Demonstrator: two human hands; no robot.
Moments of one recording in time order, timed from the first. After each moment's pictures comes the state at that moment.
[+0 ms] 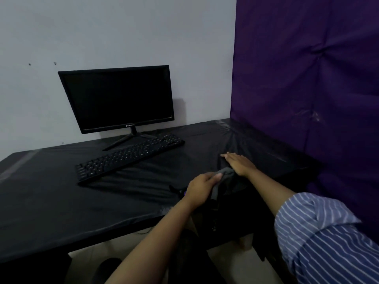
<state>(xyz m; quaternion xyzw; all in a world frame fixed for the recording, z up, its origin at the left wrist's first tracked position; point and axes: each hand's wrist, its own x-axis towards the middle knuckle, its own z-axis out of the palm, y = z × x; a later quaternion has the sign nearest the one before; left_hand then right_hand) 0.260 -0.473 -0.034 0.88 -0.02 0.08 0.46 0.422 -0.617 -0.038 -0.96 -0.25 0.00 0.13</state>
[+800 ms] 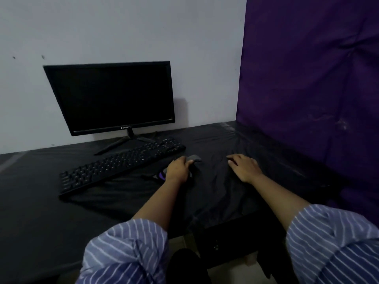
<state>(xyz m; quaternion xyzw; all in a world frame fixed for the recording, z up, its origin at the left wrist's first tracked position) 0.391 -0.372 -0.035 0.94 0.13 0.16 0.26 0.479 -0.596 -0.043 -0.96 -0.20 -0.04 0.18</state>
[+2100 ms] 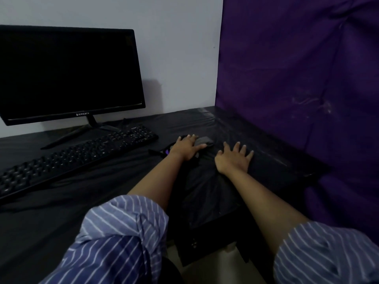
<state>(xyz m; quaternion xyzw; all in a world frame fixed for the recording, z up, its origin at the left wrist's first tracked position) 0.496 -0.435 -0.036 0.98 -0.02 0.02 0.20 0.478 -0.595 -0.049 -0.99 0.02 -0.02 0.12</state>
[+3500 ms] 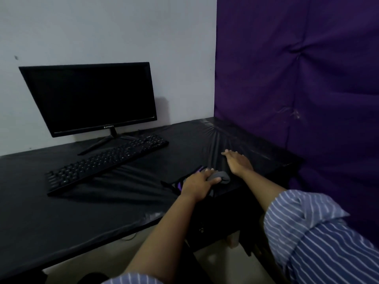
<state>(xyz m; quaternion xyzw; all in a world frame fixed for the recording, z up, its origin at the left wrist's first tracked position) 0.310 -0.487 -0.045 0.95 -0.04 0.04 0.31 0.424 -0.637 -0.037 -0.95 -0.10 -0.03 0.29</state>
